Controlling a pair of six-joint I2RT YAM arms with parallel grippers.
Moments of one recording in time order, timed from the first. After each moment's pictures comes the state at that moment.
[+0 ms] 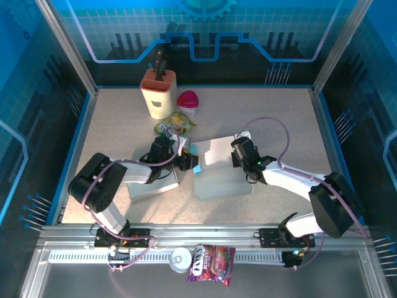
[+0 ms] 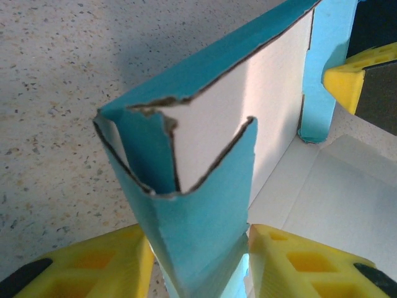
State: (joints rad) left arm -0.44 1.66 0.58 0.56 0.52 -0.32; right arm 0.61 1.40 0.70 -0.15 0.43 0.30
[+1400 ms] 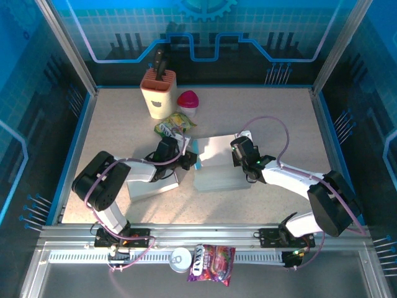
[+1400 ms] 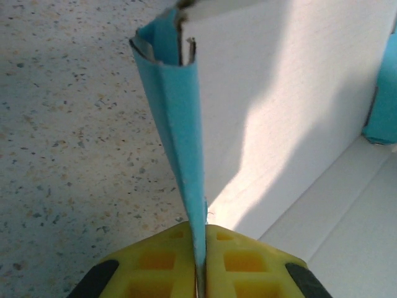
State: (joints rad) left arm -0.50 1.70 0.65 0.44 0.30 -0.32; right arm 0.61 1.41 0.71 -0.15 0.48 0.30
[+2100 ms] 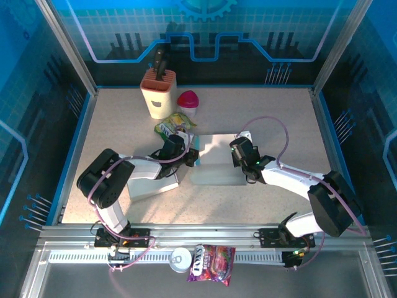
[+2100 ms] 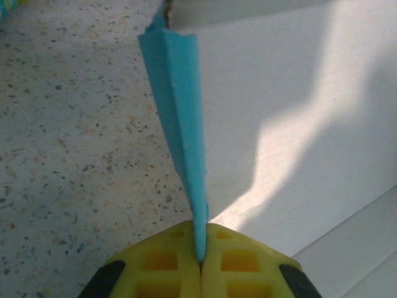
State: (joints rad) left arm -0.54 1.74 0.72 0.39 0.14 -0.34; right arm 0.62 1.41 0.71 -0.16 0.50 0.30
